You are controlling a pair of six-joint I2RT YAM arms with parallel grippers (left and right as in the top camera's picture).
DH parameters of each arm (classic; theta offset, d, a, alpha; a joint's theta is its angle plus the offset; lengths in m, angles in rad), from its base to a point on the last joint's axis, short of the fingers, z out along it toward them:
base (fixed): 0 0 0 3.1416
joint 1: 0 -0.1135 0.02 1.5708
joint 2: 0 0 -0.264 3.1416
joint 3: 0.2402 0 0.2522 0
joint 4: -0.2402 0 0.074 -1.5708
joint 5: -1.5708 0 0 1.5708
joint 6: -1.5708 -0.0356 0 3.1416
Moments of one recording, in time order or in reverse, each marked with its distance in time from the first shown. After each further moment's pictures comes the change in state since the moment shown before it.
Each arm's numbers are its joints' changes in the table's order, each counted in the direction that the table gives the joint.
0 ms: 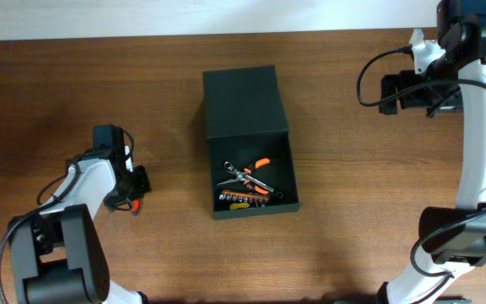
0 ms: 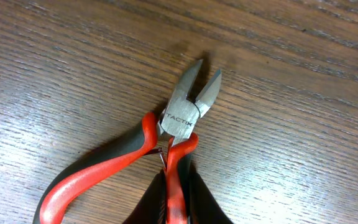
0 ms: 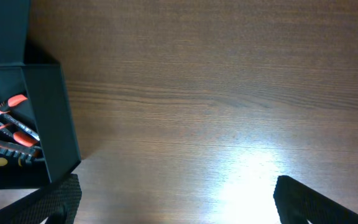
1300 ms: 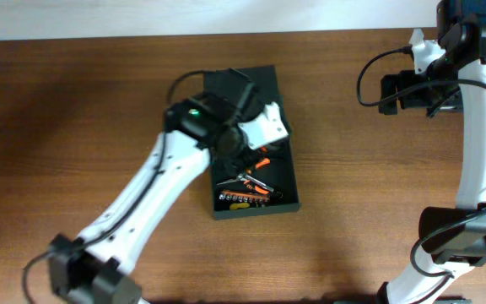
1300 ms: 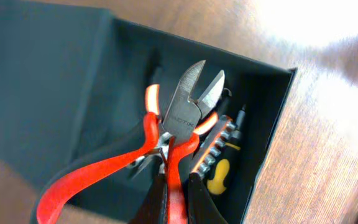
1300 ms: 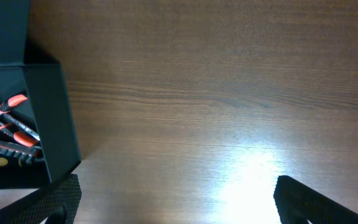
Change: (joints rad) left arm 0.729 0.005 0.684 -0.448 -0.221 -0.765; right arm 0.000 0.000 0.000 0.000 0.002 0.000
